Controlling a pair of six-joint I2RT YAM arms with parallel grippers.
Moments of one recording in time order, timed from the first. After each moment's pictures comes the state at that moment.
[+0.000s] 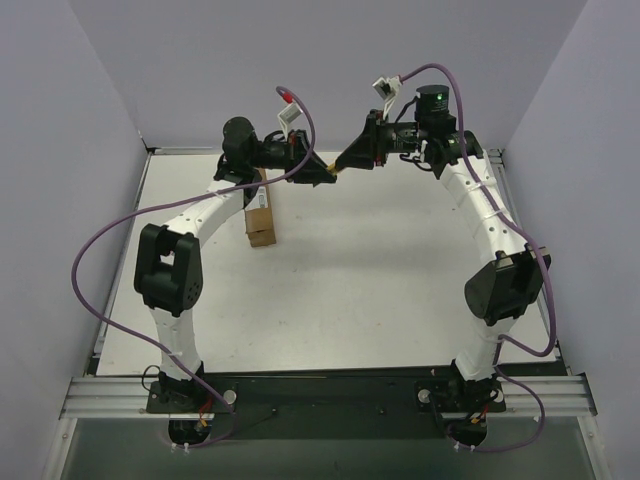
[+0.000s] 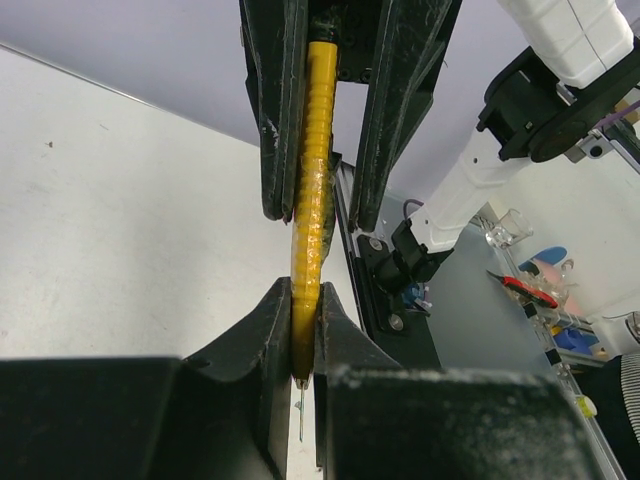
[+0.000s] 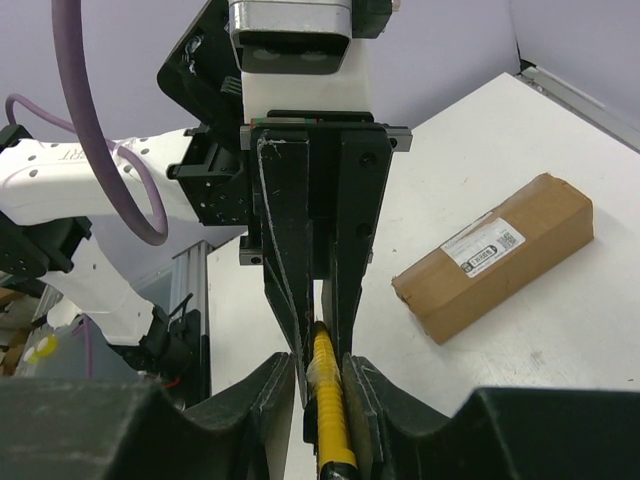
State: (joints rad) left arm -0.36 1.96 1.63 0.65 1.32 -0.86; right arm 0.29 1.85 1.95 -0.49 -1.08 0.10
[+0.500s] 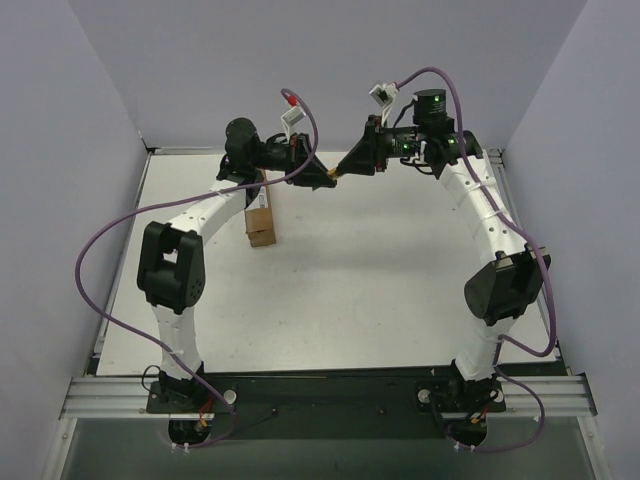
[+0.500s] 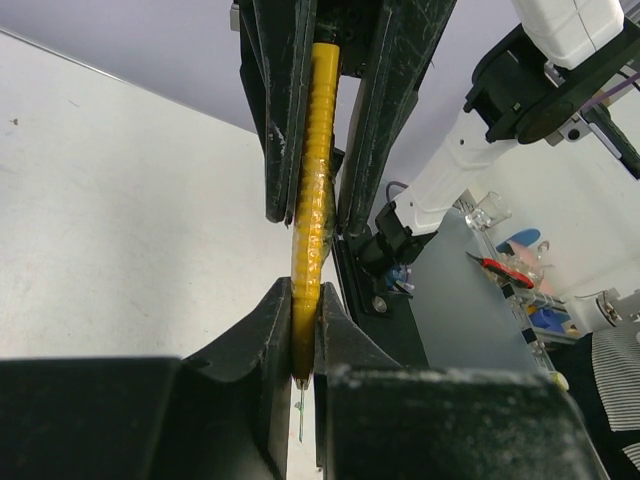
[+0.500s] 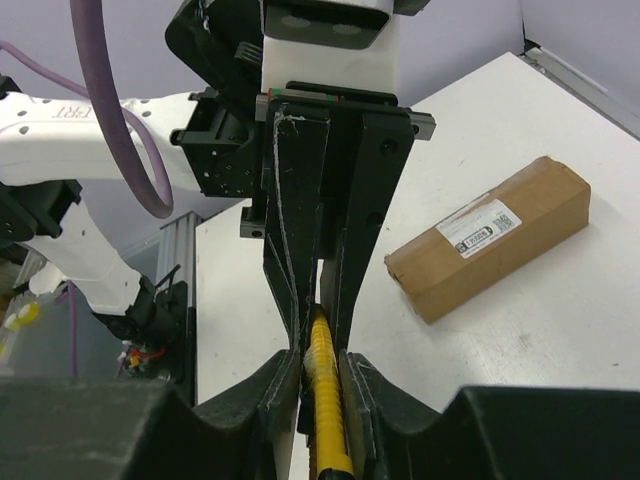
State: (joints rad) left arm -0.36 1.99 1.64 0.66 1.37 -0.90; right arm 0.29 1.85 1.95 -0.58 -1.09 -0.02
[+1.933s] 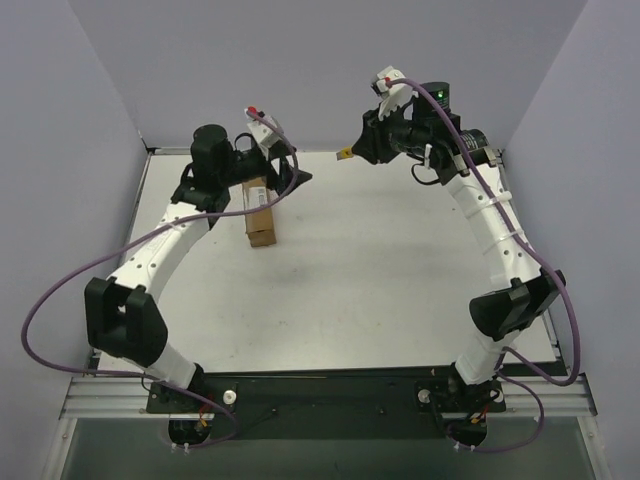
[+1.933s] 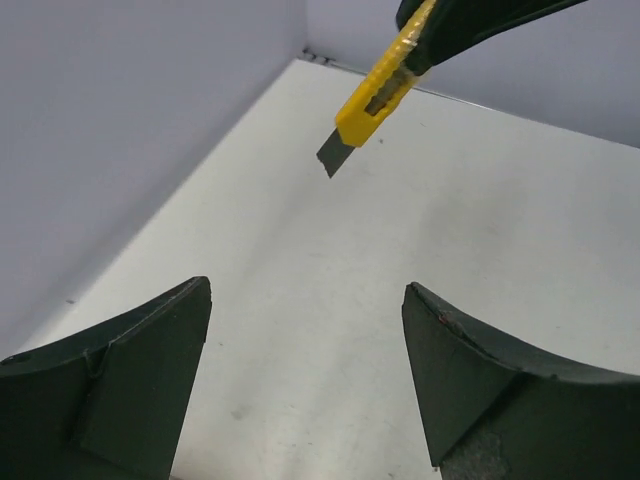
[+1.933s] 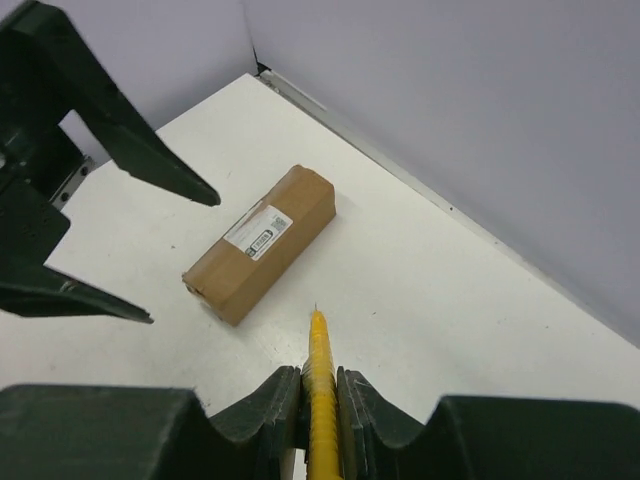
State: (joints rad) left arm -0.31 1.61 1.43 0.06 0.79 0.06; right arm 0.37 1.75 2.03 -0.74 -0.43 -0.15
